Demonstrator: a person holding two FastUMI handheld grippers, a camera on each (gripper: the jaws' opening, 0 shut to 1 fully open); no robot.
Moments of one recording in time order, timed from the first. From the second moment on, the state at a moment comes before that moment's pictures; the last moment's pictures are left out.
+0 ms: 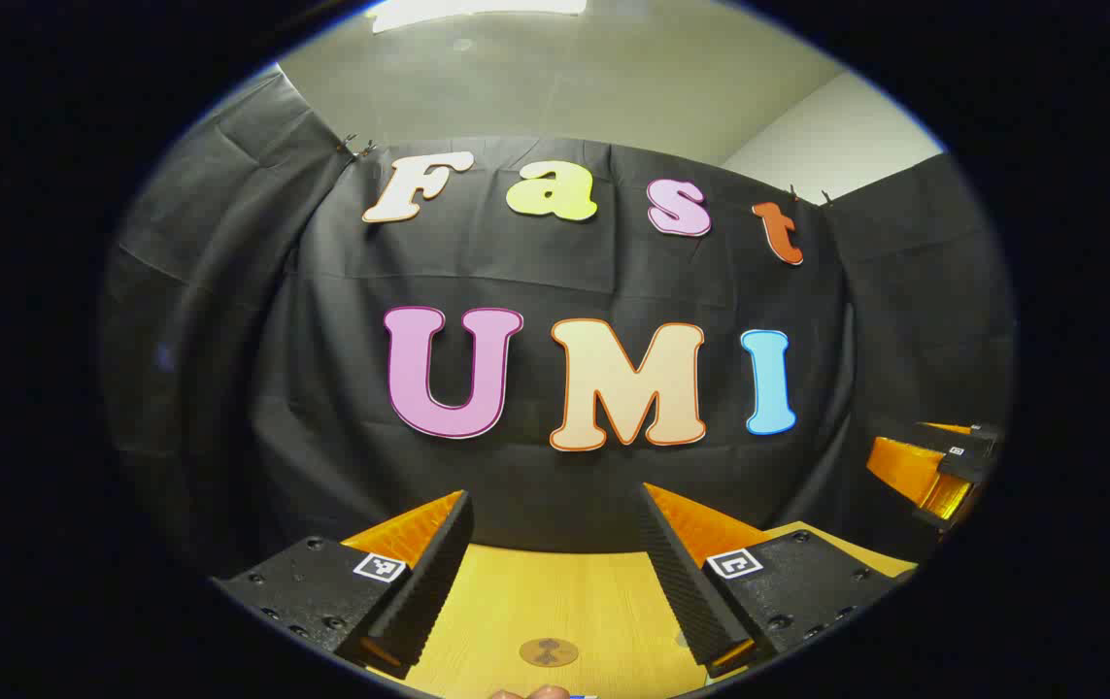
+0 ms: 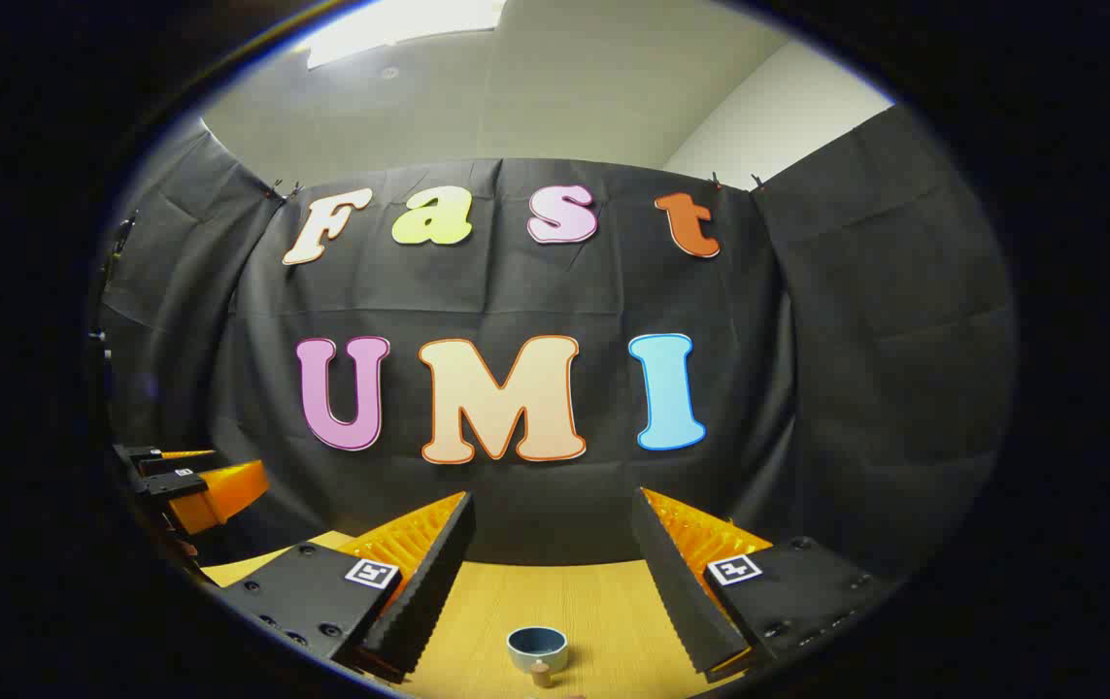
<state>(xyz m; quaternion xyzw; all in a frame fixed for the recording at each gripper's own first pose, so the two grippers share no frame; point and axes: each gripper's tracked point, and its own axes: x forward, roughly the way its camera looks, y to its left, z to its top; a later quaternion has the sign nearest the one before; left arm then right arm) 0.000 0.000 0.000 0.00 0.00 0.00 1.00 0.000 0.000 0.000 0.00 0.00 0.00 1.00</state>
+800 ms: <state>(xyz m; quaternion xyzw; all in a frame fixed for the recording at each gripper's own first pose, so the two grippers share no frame) -0.014 0.037 -0.011 0.02 0.00 0.03 1.00 -0.004 0.018 -0.035 -0.01 0.04 0.01 1.00</state>
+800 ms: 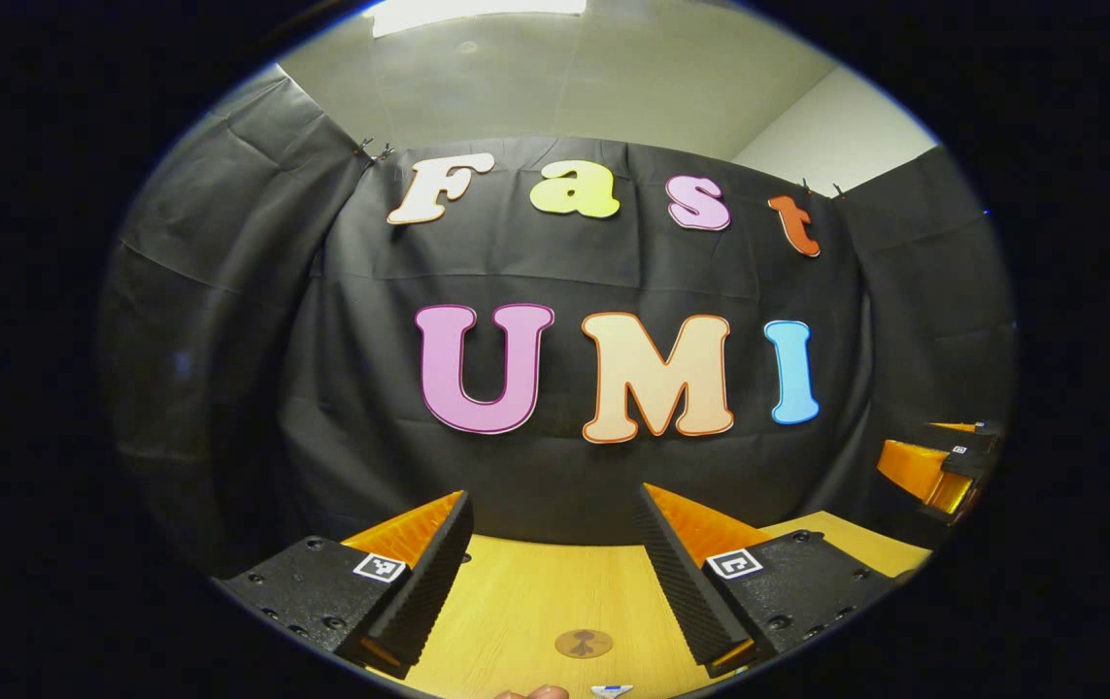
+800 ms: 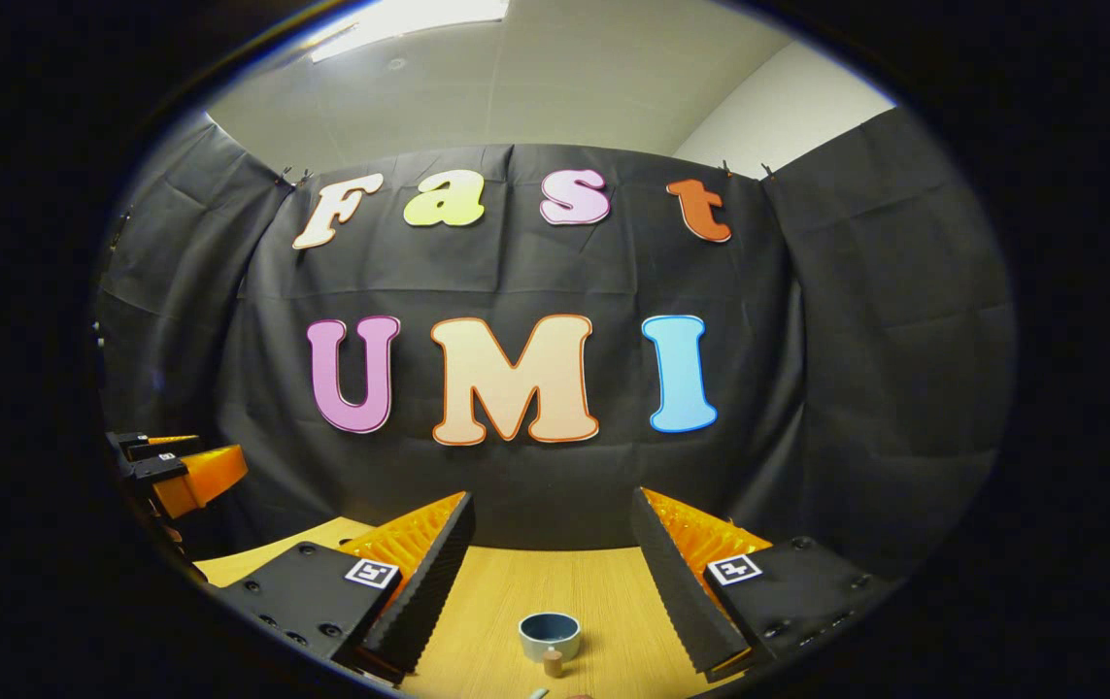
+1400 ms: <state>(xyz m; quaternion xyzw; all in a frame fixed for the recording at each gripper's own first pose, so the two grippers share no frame) -0.019 0.069 -0.034 0.01 0.03 0.04 1.00 -0.033 0.018 -0.233 -0.01 0.32 0.00 0.95</state>
